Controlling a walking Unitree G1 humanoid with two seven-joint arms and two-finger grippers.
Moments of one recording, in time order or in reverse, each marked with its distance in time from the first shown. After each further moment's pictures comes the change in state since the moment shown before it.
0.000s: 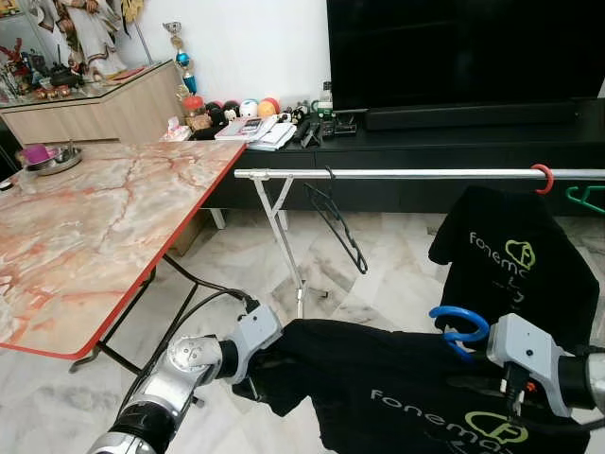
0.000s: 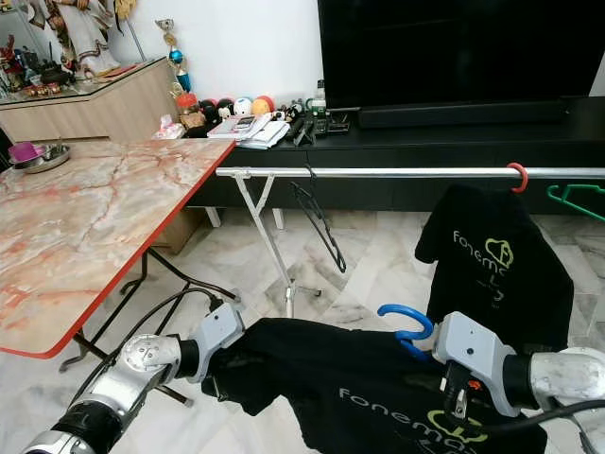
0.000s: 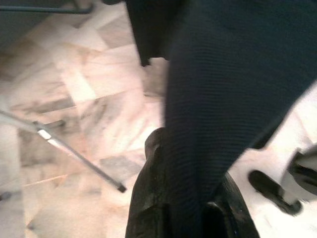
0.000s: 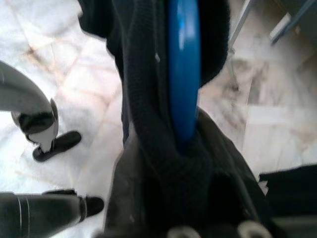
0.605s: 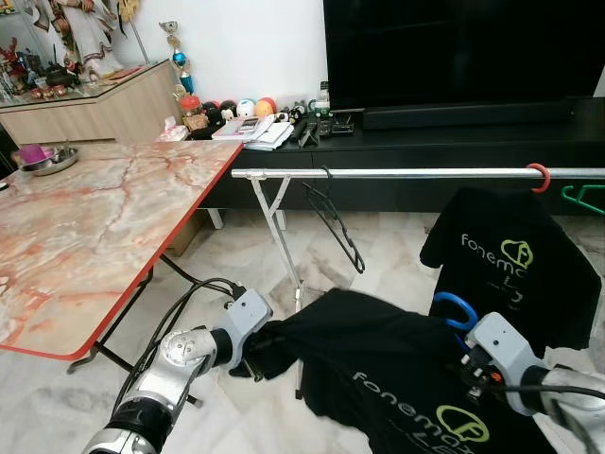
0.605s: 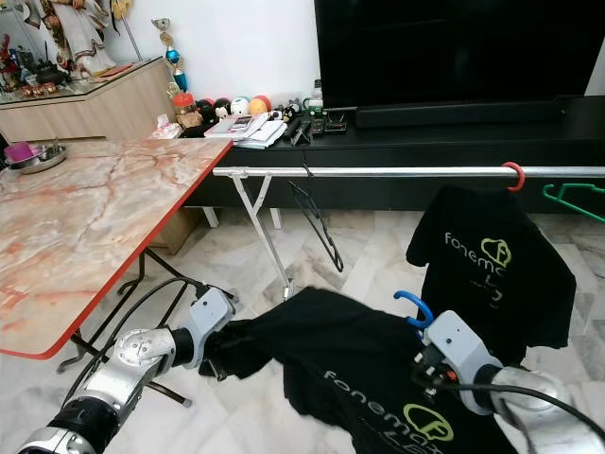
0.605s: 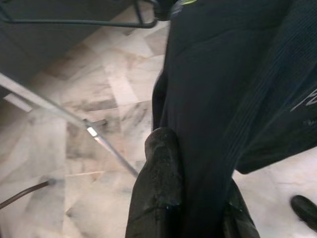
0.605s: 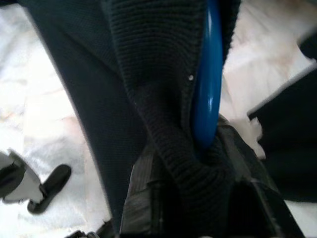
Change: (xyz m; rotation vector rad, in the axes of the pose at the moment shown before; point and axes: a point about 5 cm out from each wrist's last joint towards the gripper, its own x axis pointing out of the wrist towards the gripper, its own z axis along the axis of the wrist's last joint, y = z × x) left arm -0.004 0.019 0.007 -0.002 -0.024 0.195; right arm 0.048 -0.003 -0.034 0.389 0.060 -0.377
